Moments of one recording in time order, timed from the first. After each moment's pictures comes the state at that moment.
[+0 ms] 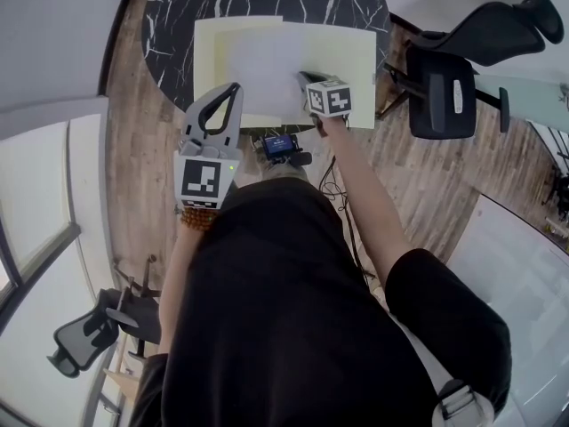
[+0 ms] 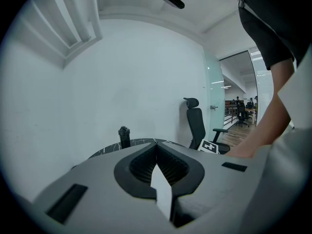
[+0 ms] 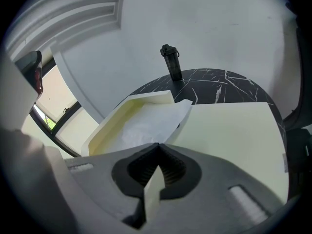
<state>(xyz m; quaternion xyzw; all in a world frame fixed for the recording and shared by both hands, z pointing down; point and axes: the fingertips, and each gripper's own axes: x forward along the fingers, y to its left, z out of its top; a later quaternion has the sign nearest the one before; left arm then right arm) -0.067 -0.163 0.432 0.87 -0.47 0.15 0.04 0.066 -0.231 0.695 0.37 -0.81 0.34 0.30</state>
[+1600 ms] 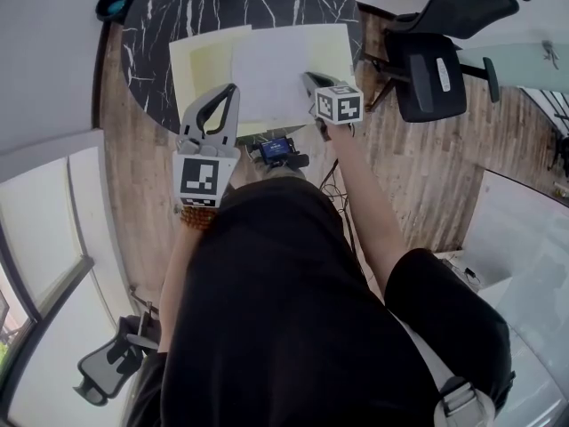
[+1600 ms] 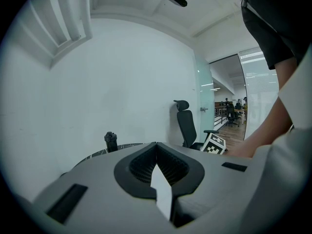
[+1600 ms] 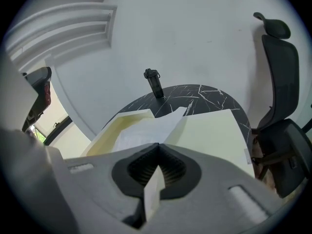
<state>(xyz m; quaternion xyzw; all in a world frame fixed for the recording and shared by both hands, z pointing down) -0.021 -0.175 0.426 0.90 -0.42 0.14 0.02 0.144 -0.229 0.654 0.46 -0.79 0.33 0.23</state>
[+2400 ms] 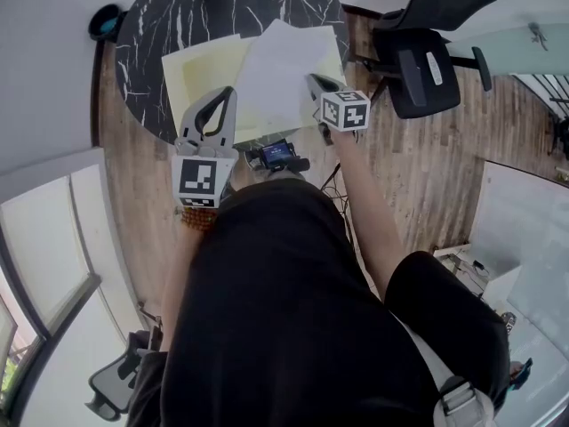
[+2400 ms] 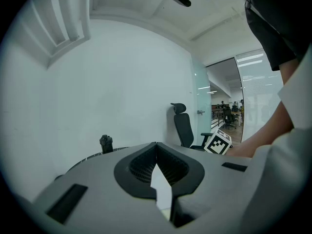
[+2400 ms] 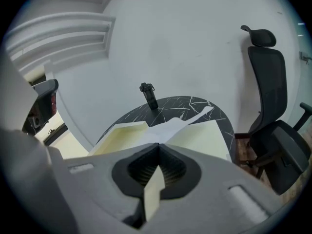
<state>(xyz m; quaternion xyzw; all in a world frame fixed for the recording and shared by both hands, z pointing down) -0.009 -0.173 0.419 0.91 -0.40 0.12 0.02 0.173 -0.220 0.614 0.50 -0.79 0.31 0.18</state>
